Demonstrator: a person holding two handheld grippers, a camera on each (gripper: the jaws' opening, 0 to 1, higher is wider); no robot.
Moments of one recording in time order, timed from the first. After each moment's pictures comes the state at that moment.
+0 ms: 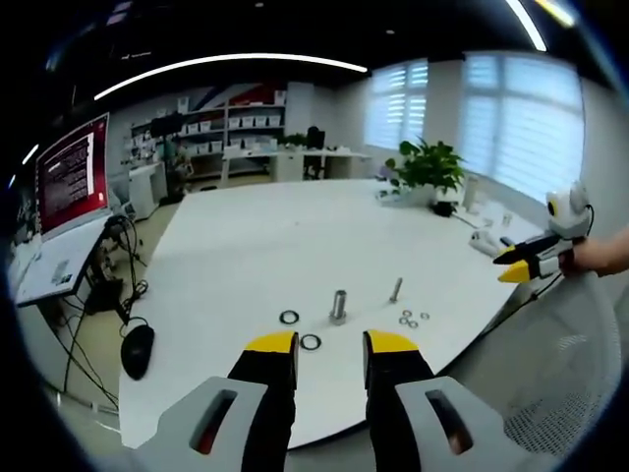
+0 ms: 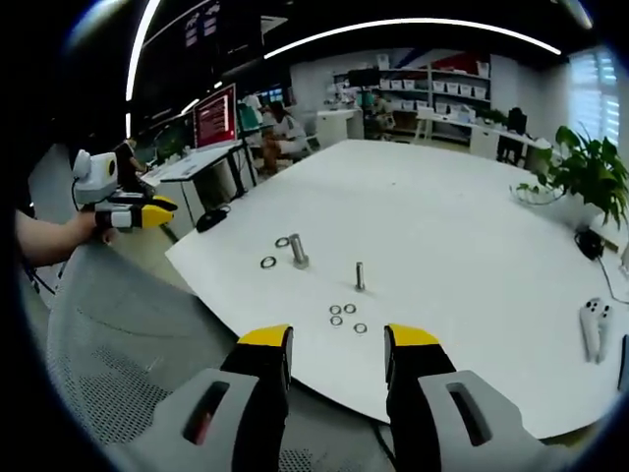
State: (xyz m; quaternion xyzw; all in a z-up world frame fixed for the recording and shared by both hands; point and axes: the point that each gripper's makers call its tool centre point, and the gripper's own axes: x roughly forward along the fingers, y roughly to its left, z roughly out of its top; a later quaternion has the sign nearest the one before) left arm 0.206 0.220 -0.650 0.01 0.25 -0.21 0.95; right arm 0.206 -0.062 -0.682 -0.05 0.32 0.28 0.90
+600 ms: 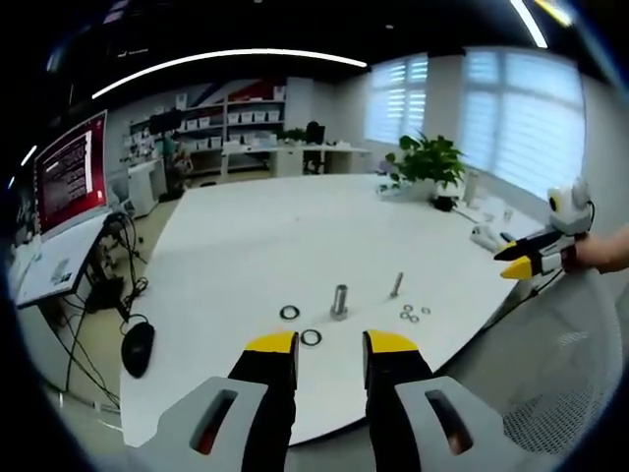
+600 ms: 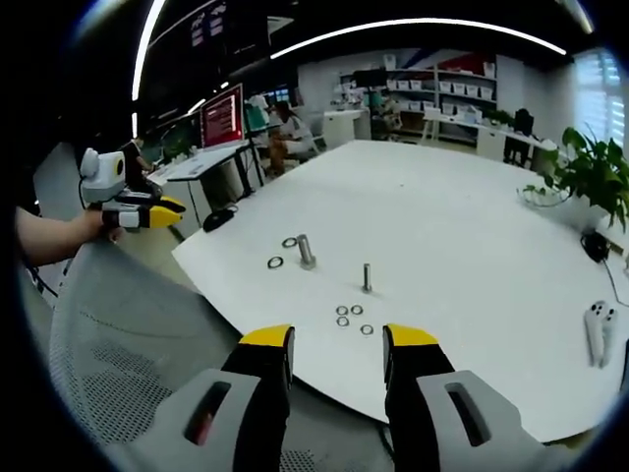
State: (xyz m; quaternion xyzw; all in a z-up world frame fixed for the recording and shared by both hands) left arm 0.206 0.221 -0.655 0.01 0.26 -0.21 0.94; right arm 0.205 -0.058 -0.680 -0.04 0.32 0.29 0.90
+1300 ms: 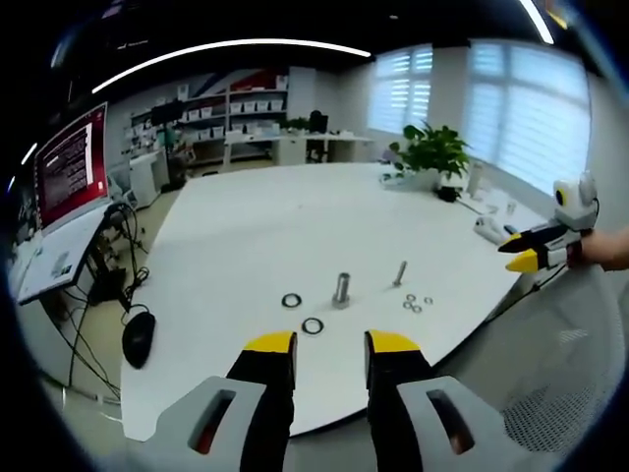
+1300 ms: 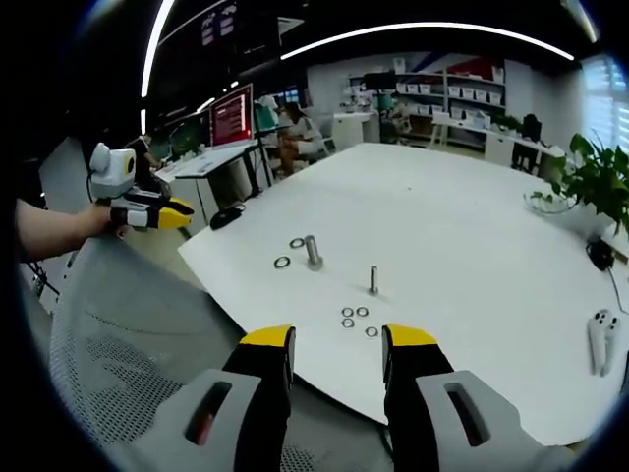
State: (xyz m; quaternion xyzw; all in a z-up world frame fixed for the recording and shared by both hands) left arm 0.203 0.222 -0.664 0.02 0.28 -0.20 0.94; right arm 0.202 -0.054 -0.681 -0.05 0.31 0.31 0.90
